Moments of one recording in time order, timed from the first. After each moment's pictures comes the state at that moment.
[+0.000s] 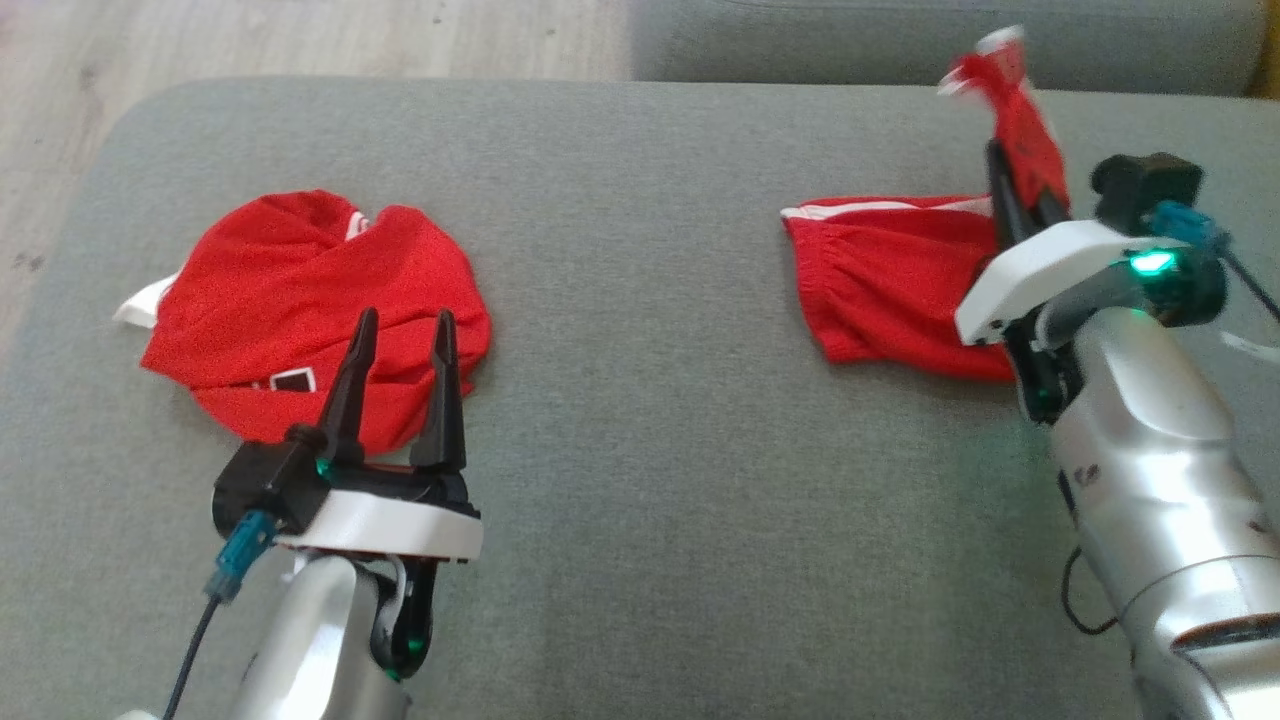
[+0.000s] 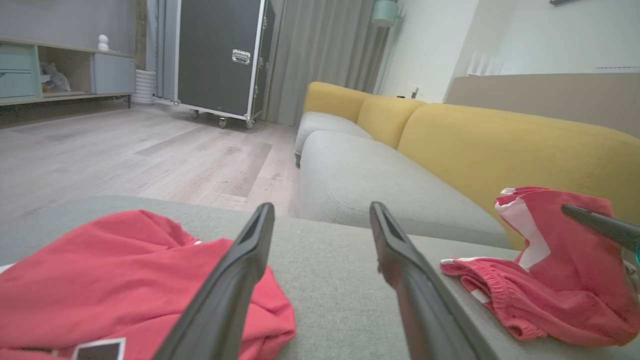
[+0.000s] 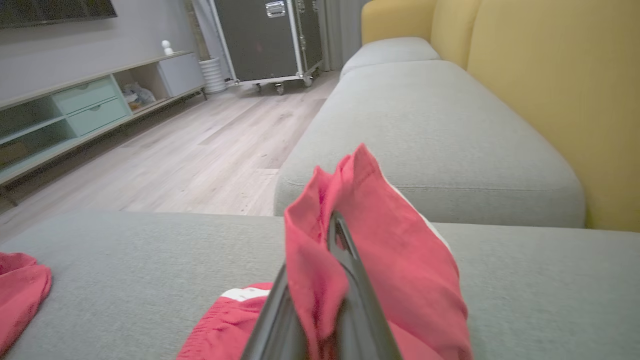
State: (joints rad) left arm -0.27 0.04 -0.18 0.34 -0.32 -0.12 -0.25; right arm -0.81 -0.12 0.13 1.05 0.22 0.13 -0.21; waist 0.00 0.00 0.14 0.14
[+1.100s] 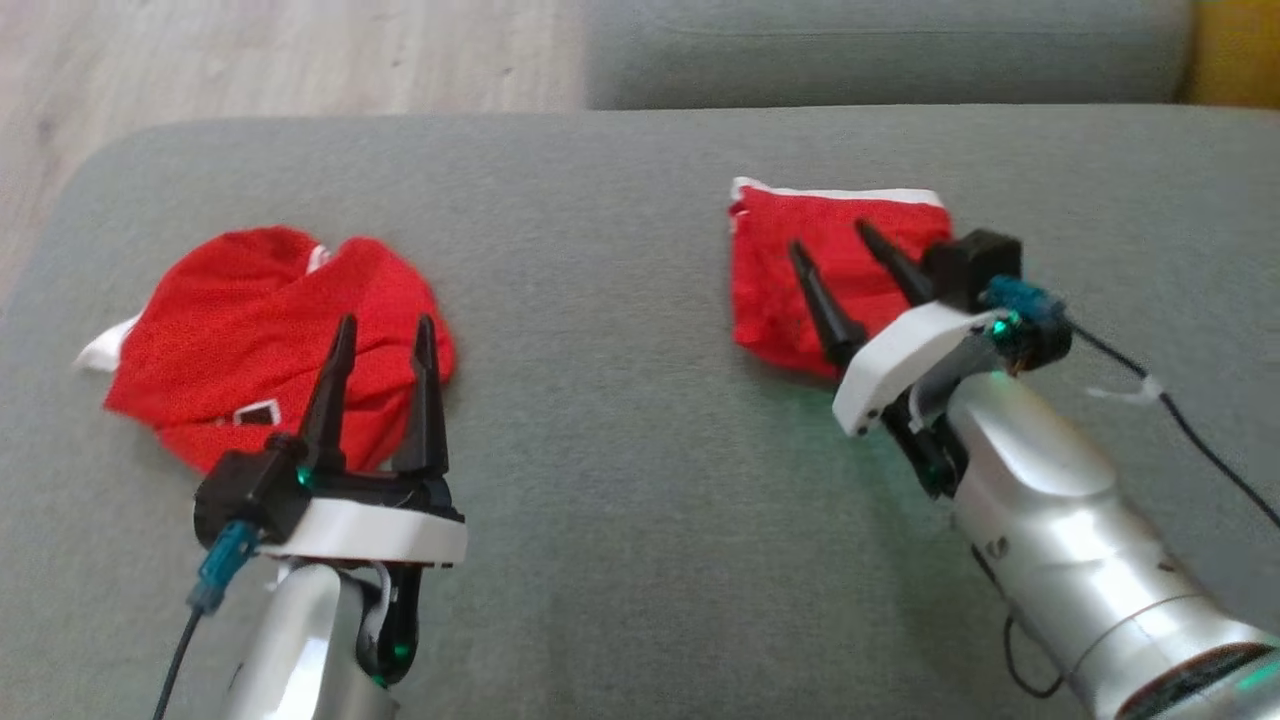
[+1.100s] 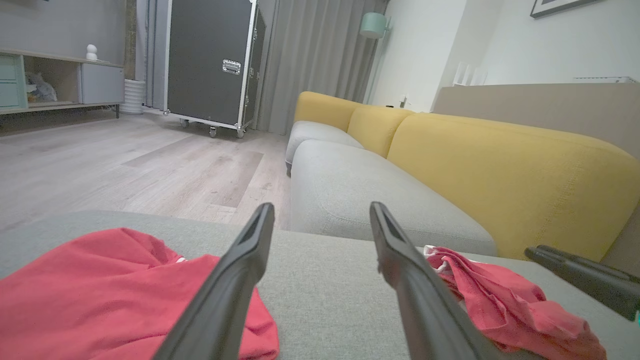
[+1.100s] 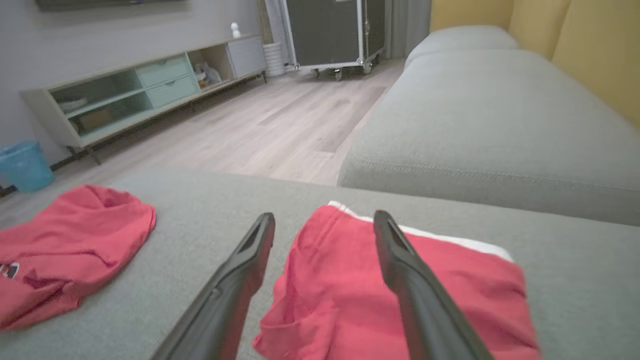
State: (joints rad) left arm -0.25 0.04 -0.16 0.32 -0.31 -0.12 -0.25; right arm -0.74 -0.08 0.56 1.00 0.46 0.13 -0.24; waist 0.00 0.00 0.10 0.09
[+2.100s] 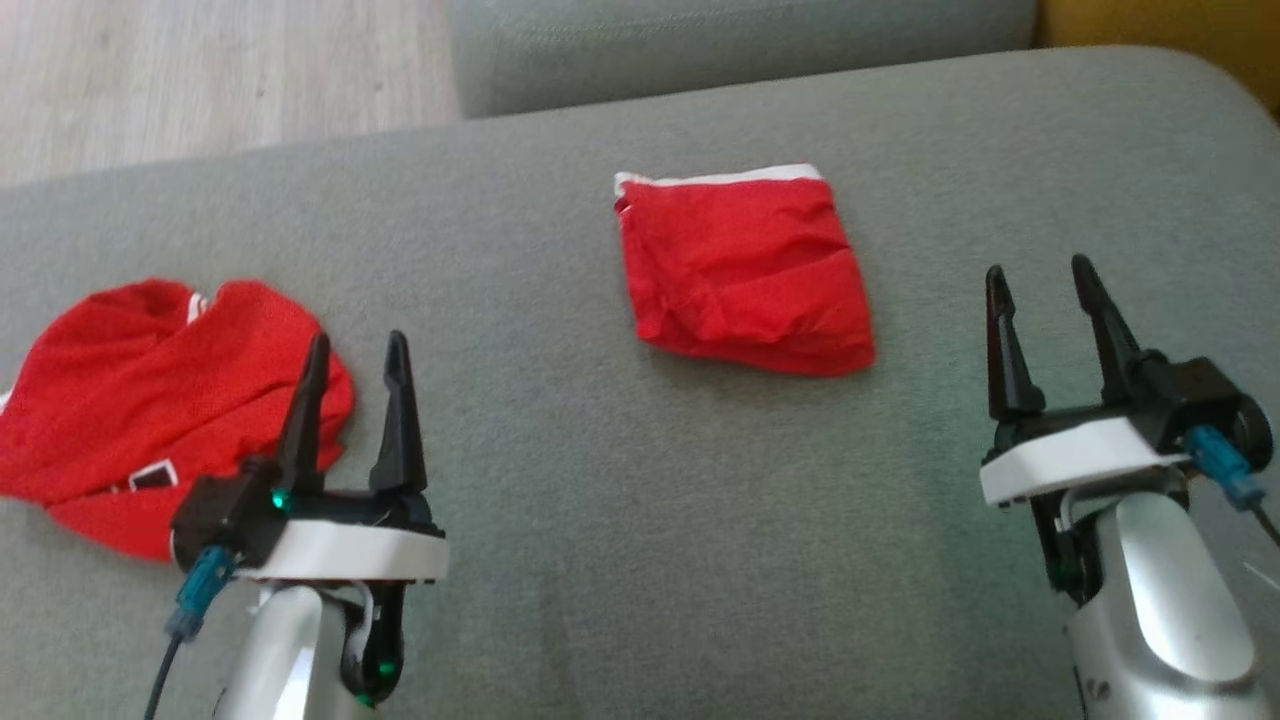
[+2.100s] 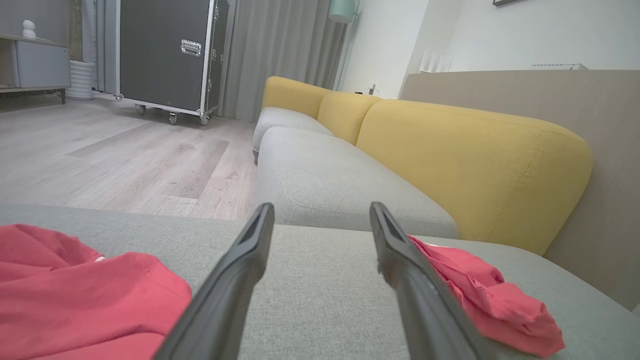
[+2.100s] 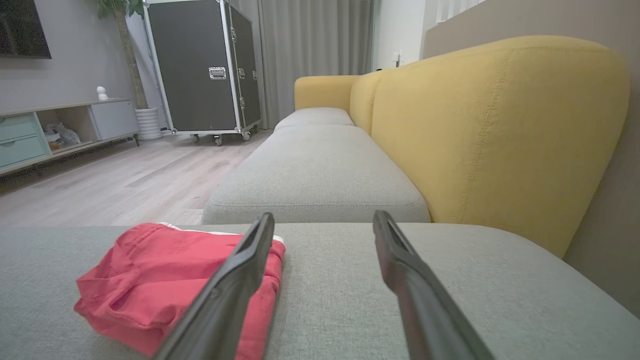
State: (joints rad) left arm -0.20 0.04 -0.11 0.28 -0.31 -0.12 -0.25; right arm -0.29 -0.07 -0.01 0.38 0.04 0.13 -0.26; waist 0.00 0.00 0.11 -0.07
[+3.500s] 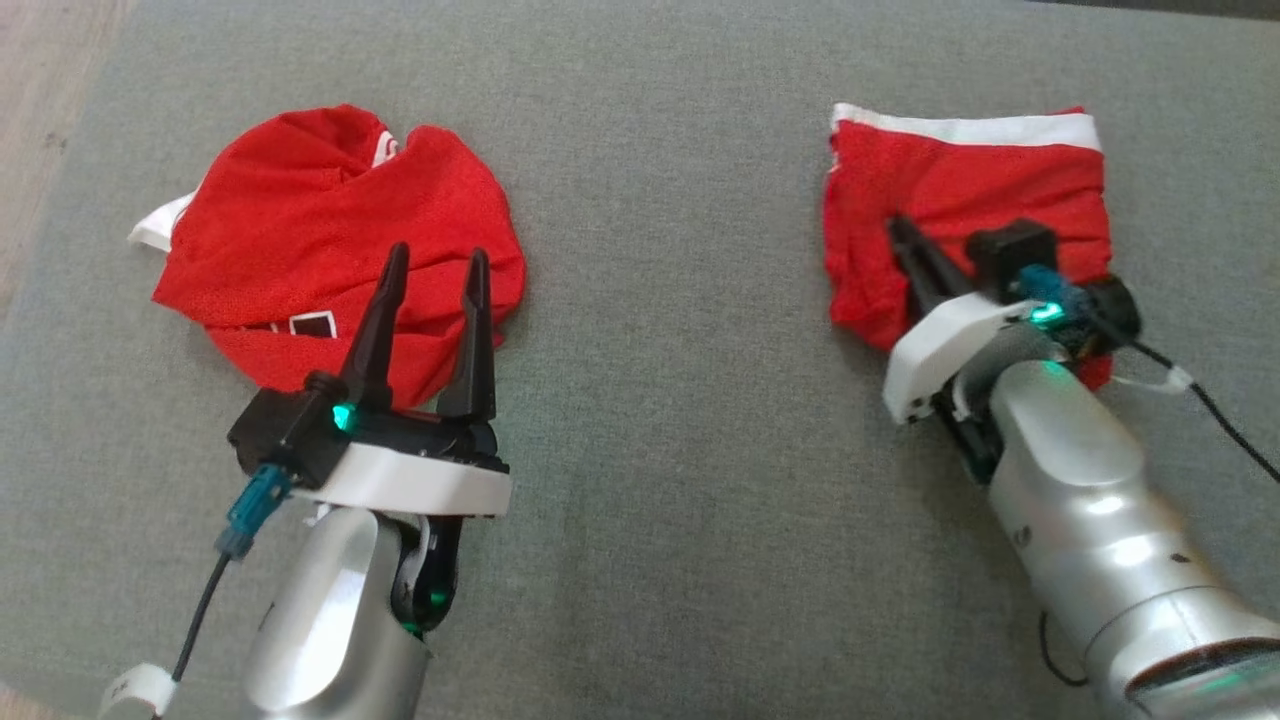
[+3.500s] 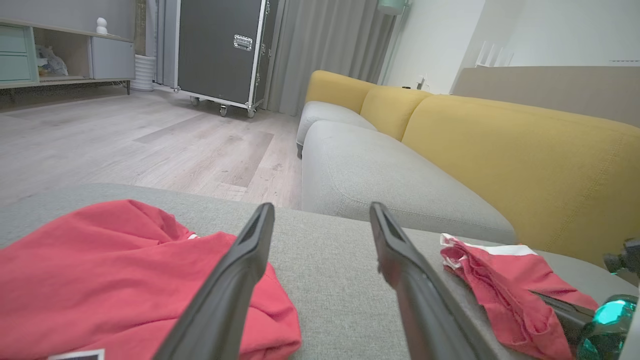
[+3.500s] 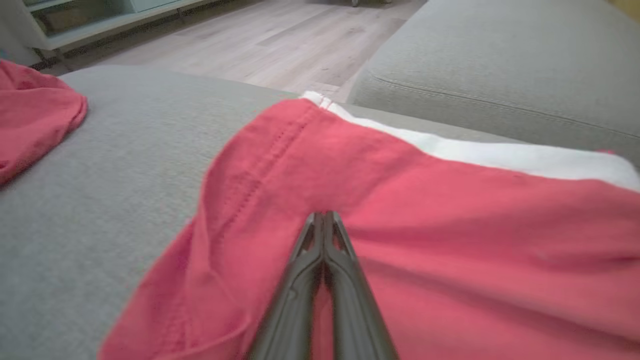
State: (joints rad) left arm -0.34 0.04 -0.25 0.29 -0.36 -0.12 -0.25; right arm -0.77 -0.08 0.26 1.09 0.06 0.13 -0.25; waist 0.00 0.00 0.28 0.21
